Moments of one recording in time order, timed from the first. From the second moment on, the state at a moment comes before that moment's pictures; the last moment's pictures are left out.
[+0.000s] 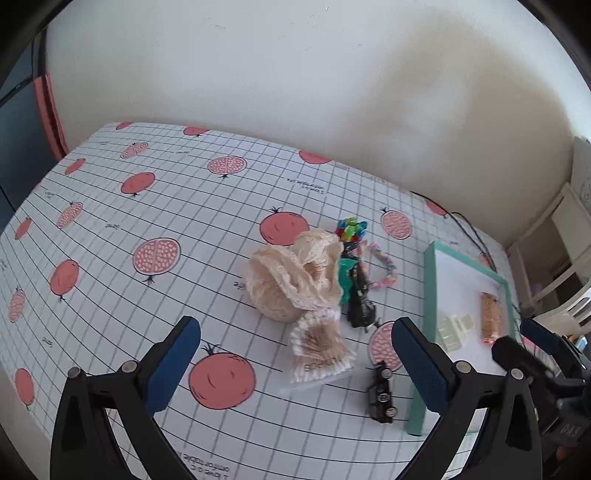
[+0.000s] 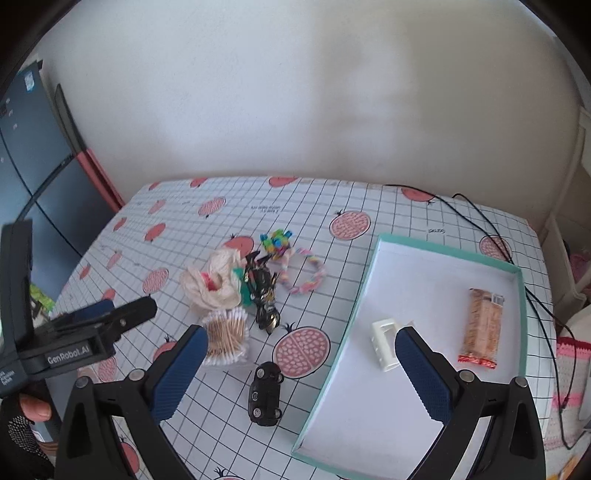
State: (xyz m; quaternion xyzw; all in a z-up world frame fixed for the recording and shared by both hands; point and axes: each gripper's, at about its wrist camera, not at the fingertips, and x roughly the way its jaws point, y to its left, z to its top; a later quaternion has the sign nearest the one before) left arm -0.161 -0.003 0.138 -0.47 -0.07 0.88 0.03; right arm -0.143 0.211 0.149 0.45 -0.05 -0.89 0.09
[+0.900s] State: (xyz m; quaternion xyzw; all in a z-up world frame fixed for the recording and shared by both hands) left arm -0.194 0.019 0.071 -0.56 -0.08 0.82 0.05; right arm -0.151 0.151 0.052 0.56 0.02 -0.82 0.14
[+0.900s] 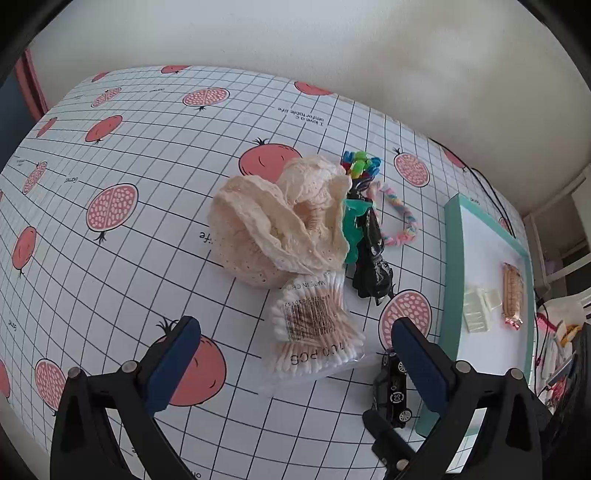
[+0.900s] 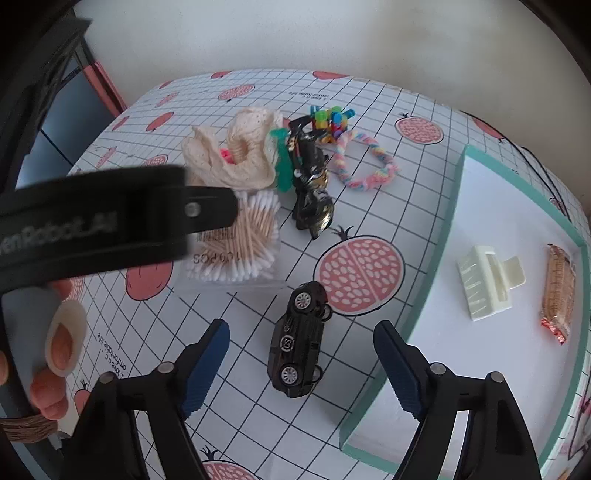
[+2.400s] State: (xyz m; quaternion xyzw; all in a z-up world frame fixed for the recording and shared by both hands) left arm -0.194 0.040 0.041 -0.61 -0.05 0.79 0.07; right arm -0.158 0.155 0.037 0.59 0.01 -0.80 0.15
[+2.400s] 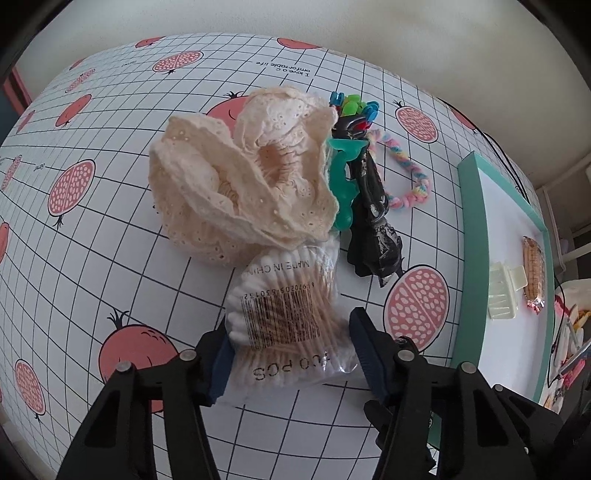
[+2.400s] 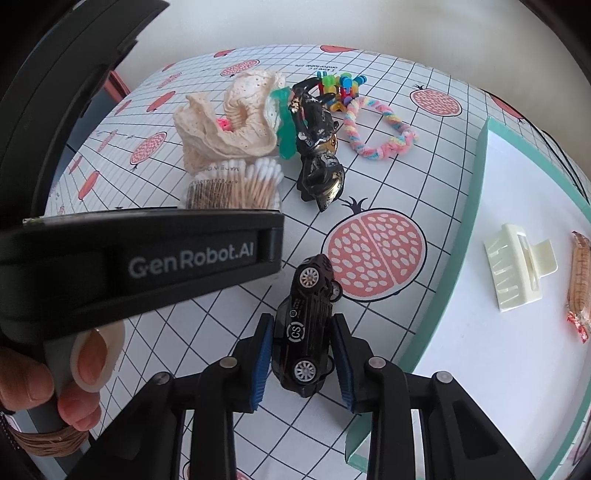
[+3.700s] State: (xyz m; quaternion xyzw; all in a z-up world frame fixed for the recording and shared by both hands) left arm -0.194 0.047 0.114 -0.55 -0.08 0.83 0.10; right arm -0.148 0.218 0.102 0.51 -0.06 -0.85 0.13
